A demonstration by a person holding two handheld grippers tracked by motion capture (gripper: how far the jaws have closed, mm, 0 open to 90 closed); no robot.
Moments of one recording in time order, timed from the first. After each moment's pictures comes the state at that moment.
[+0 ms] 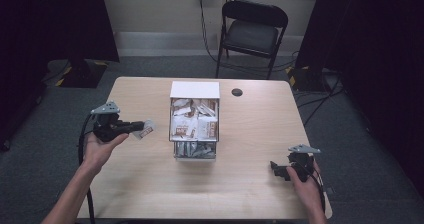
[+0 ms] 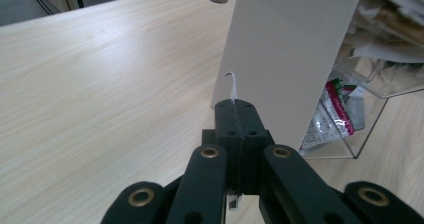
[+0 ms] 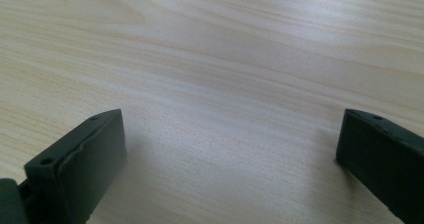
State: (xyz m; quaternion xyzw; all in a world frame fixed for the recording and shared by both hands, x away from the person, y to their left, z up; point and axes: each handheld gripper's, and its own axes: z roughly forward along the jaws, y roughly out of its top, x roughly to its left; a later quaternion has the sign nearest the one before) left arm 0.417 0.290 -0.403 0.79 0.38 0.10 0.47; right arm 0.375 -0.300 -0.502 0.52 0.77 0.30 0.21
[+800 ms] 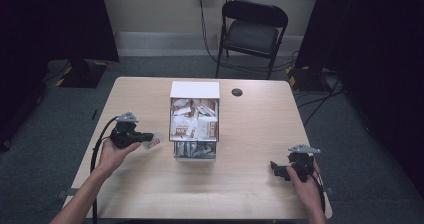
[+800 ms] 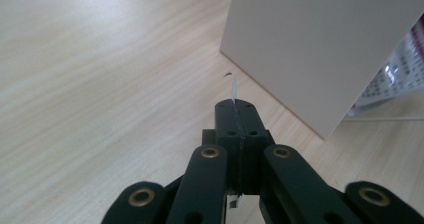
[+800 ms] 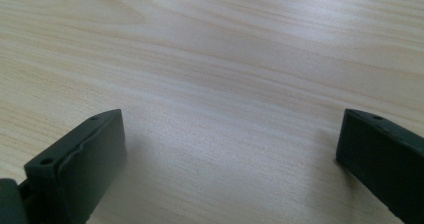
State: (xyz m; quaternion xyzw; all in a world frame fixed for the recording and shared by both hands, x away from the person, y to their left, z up) left arm 0.433 0.264 -0.458 0.83 0.39 0.07 0.40; right arm 0.375 -0.300 -0.502 0.52 0.77 0.30 0.21
